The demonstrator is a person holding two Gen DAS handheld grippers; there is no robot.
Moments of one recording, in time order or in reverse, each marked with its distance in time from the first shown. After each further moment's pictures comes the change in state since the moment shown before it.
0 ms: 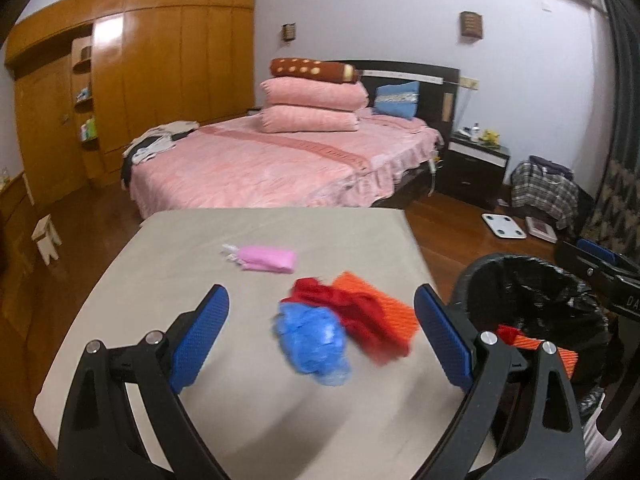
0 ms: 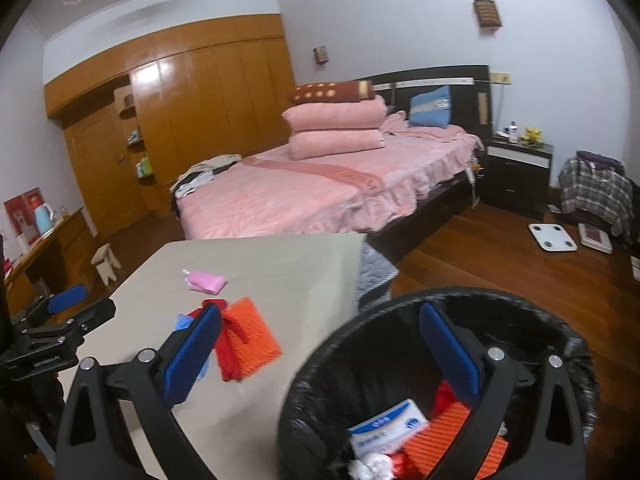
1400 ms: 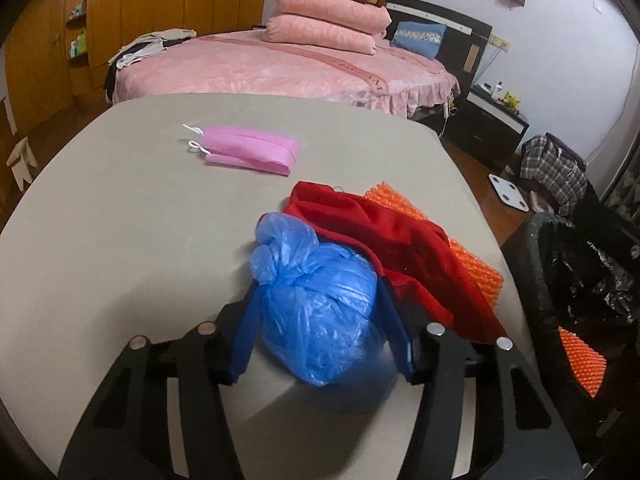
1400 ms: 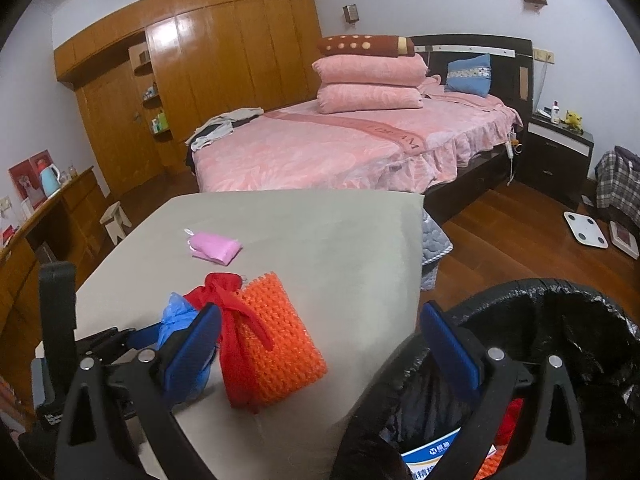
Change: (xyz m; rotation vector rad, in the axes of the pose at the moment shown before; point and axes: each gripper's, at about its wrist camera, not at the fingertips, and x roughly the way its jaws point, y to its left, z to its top) left arm 0.132 0.019 -0.055 -0.134 0.263 -0.070; right arm 0.100 0.038 -0.012 -0.057 0.144 0.054
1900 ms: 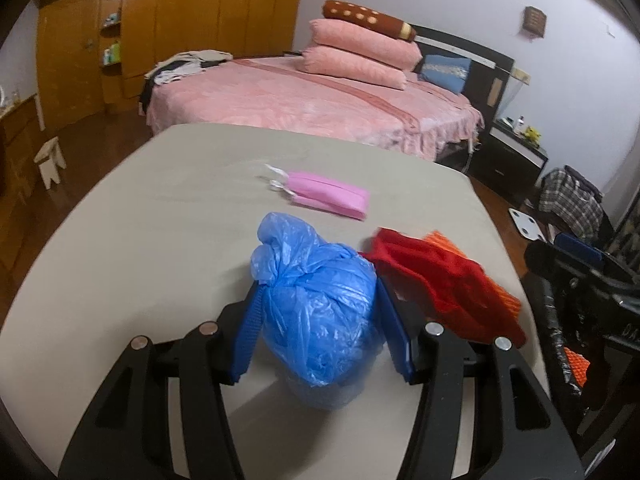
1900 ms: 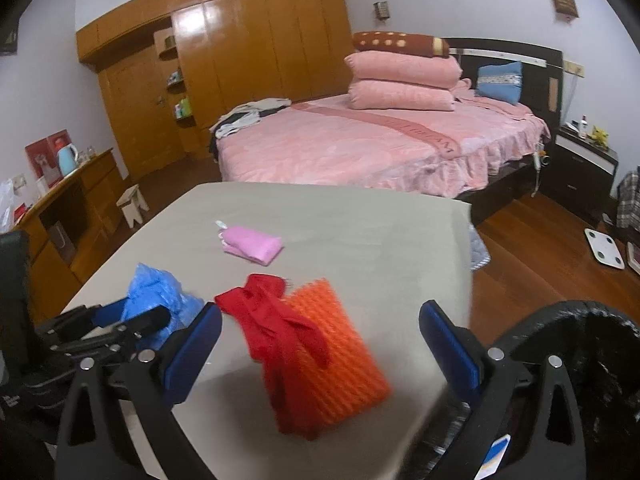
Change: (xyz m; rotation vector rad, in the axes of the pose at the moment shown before) left arm -0.049 0.050 0.011 -0.057 -0.108 0.095; right arm 0.032 0.047 0.005 -0.076 0.028 0.072
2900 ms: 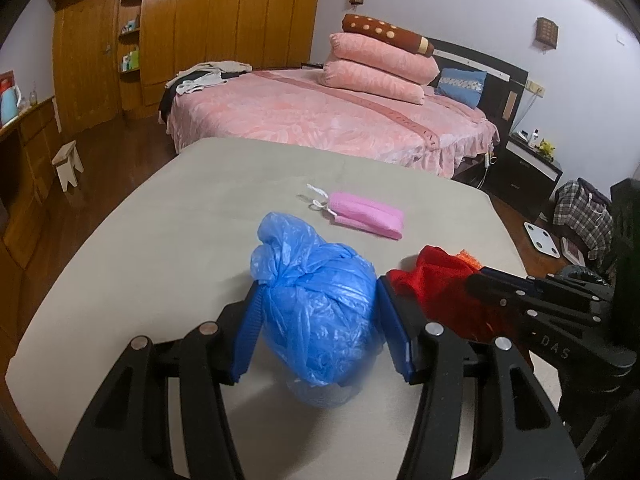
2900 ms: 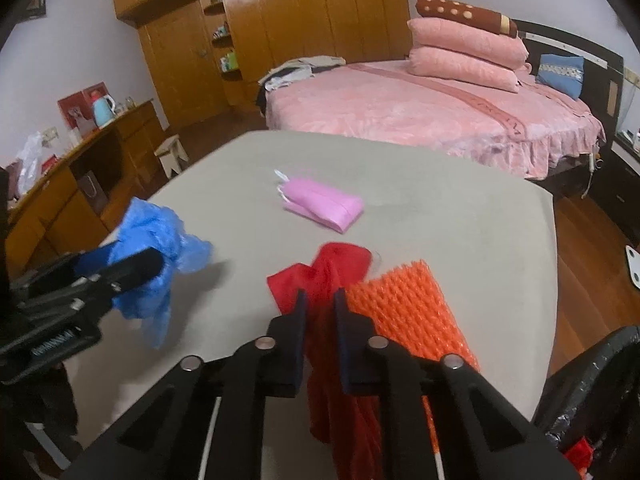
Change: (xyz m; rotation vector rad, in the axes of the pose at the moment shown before) left arm -0.018 0.025 0.010 -0.015 -0.043 0.041; right arm 0.037 0.049 -0.010 -0.098 0.129 0.147
